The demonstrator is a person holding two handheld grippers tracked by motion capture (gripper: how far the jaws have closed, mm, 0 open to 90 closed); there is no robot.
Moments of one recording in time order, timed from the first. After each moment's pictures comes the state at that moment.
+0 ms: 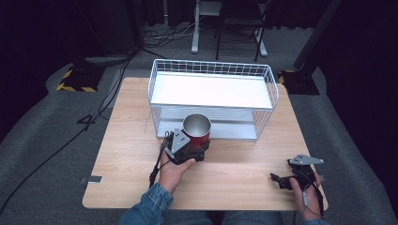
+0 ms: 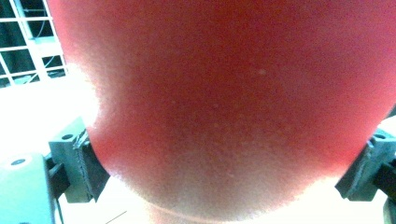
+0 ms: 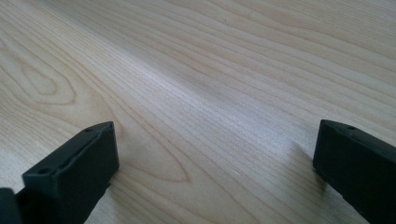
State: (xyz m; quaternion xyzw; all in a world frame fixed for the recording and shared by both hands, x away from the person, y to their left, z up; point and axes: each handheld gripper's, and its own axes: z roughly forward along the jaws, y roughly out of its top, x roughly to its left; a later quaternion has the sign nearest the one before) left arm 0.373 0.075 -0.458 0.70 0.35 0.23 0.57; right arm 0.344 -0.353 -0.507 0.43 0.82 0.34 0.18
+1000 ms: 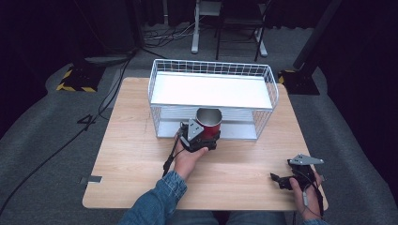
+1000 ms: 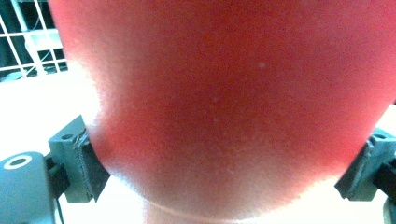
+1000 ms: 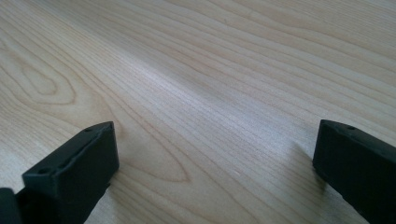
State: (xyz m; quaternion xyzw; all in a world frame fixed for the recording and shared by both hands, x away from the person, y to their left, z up) left arm 0.419 0.038 -0.471 0.70 0.37 0.23 0.56; right arm 0.344 -0.353 -0.507 0.42 0.82 0.34 0.18
